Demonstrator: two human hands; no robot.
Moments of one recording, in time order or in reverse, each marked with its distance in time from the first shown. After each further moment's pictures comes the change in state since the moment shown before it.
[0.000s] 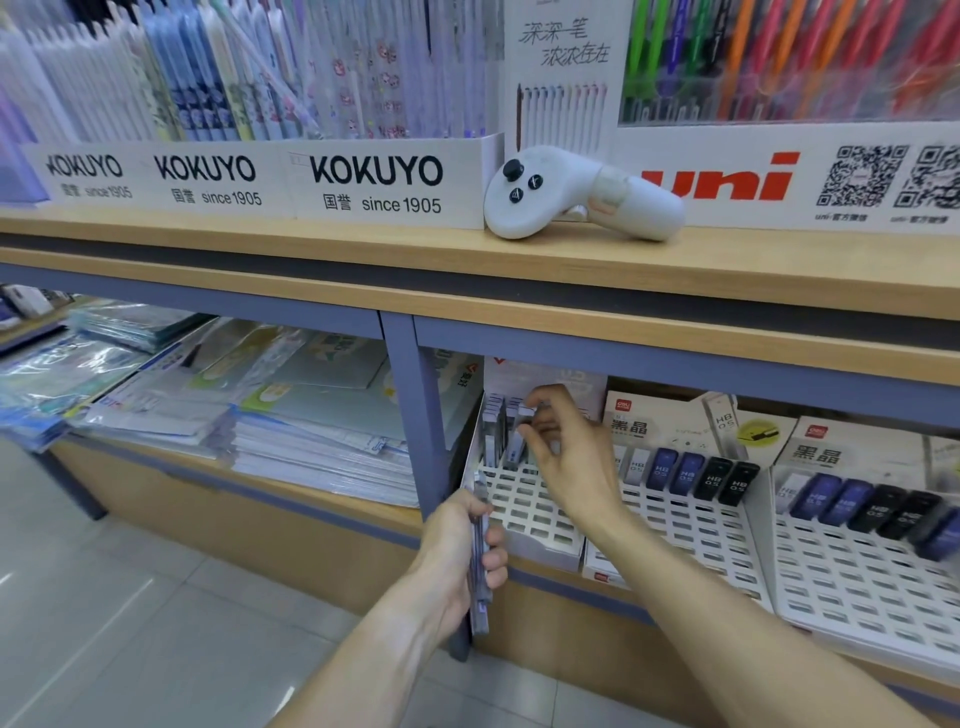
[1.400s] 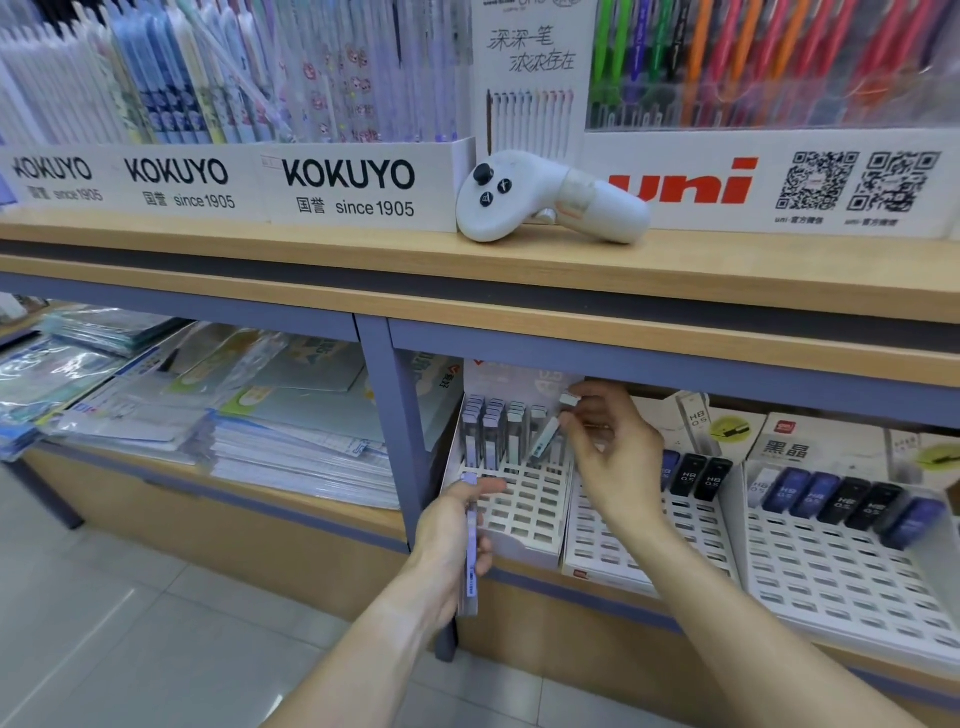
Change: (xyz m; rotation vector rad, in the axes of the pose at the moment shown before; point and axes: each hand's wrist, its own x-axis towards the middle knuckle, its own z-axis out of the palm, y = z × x) left_hand 0.001 -0.002 0.013 0.124 0.026 0.131; right_hand -0.011 0.003 -0.052 0.137 0.233 0.058
